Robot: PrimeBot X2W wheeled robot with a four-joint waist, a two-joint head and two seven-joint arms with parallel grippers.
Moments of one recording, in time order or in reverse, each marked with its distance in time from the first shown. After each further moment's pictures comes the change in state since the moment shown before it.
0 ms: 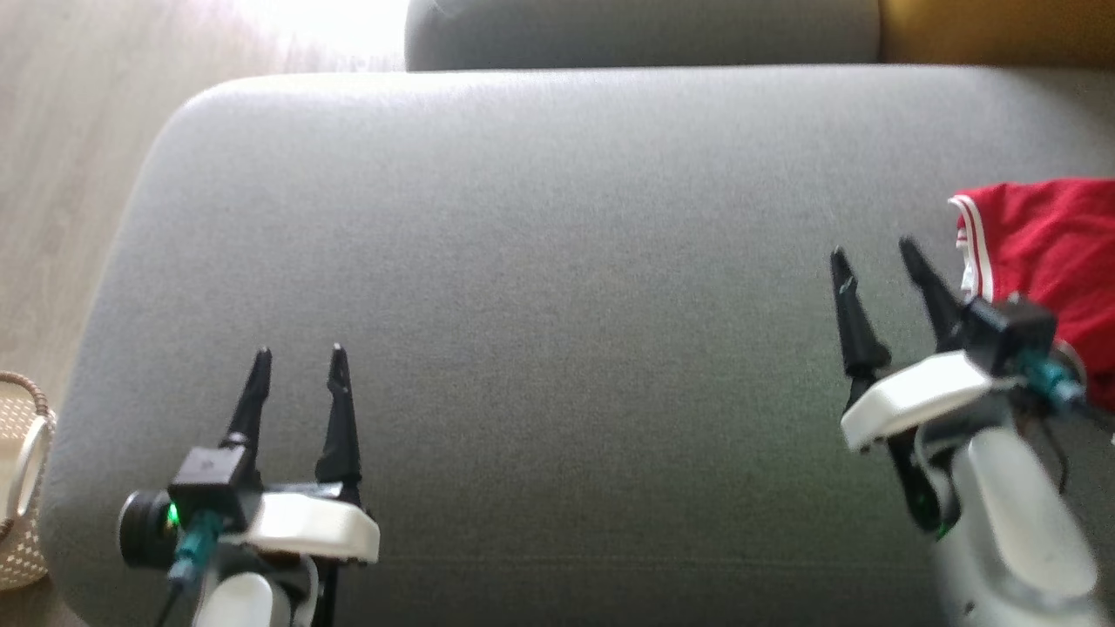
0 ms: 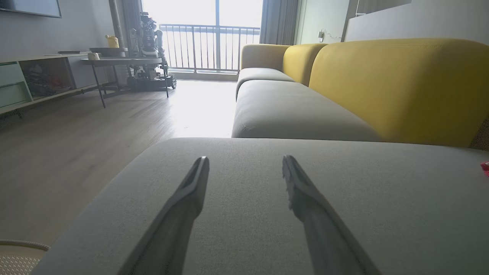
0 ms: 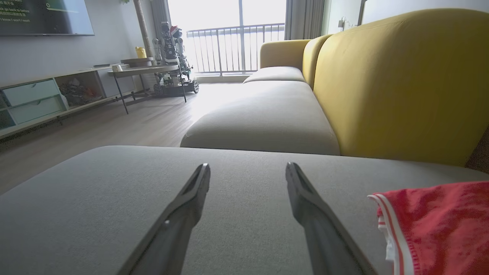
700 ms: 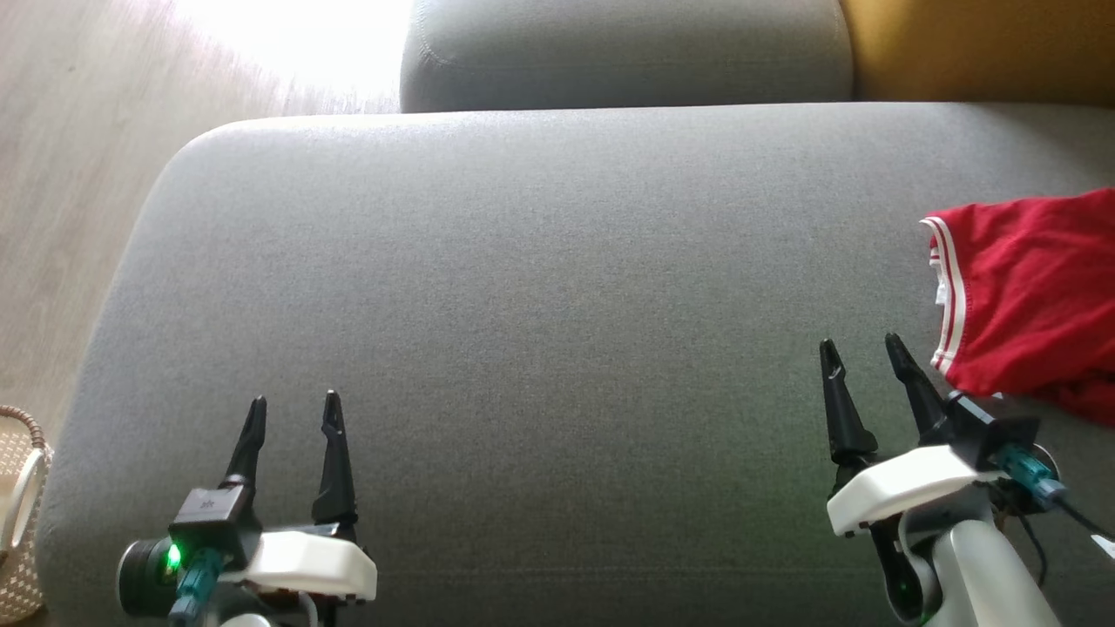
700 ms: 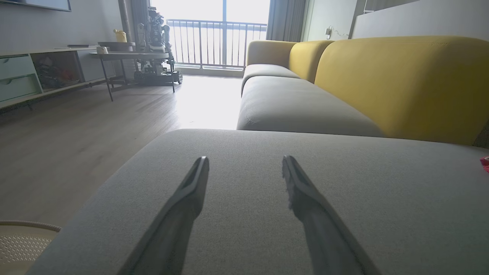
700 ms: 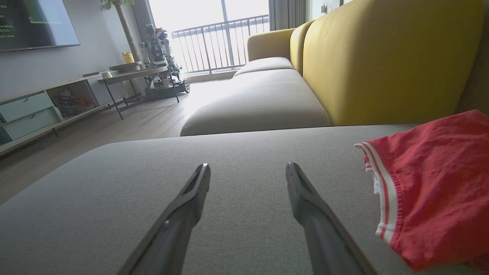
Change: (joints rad) left arm 0.088 0.000 -0.001 -0.004 -0.009 0.044 0.000; right arm 0.198 0.083 -0.050 -0.053 -0.006 0.000 -0.038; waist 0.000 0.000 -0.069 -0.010
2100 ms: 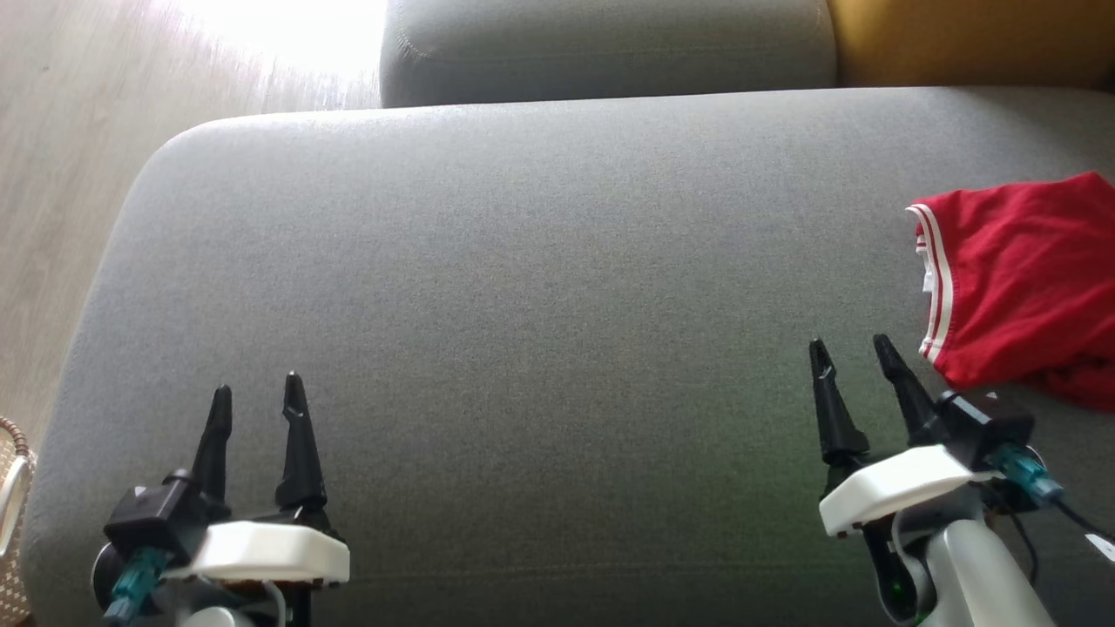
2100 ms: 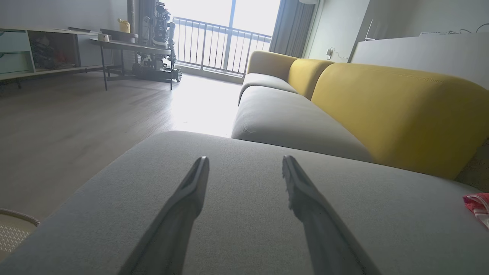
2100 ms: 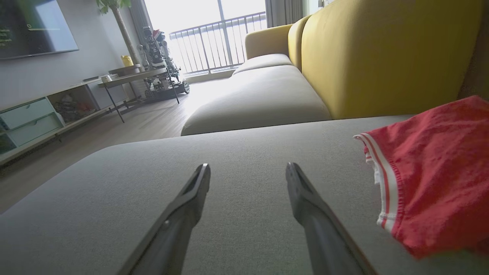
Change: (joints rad) left arm -0.003 -0.001 0.055 -0.038 -0.128 -0.037 0.000; right arm -0.001 0.001 0.013 -0.002 0.033 0.000 -0.002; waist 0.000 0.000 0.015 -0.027
